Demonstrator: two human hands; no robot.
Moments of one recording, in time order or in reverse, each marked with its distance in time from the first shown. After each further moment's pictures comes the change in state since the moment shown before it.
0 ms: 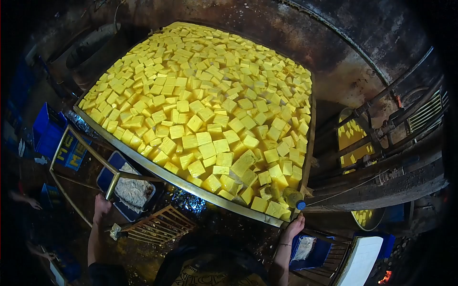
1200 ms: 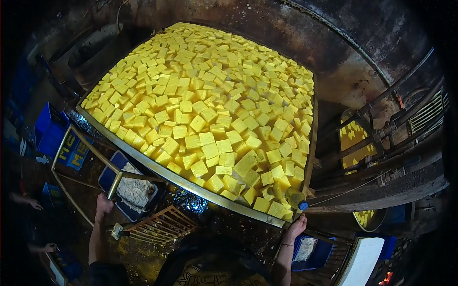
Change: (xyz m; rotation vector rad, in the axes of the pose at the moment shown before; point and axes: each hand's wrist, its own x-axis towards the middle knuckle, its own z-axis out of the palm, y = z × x) left_hand -0.002 0.000 0.000 0.008 0.024 0.024; right_hand -0.001 -0.001 -0.001 -0.029 -0.025 -0.019
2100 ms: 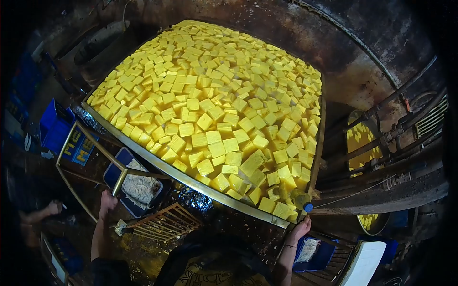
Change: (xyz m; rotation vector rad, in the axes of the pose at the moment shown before) left_hand 0.009 -0.020 0.007 0.088 -0.117 -0.137; right_hand -0.003 -0.007 0.003 0.074 0.022 0.096
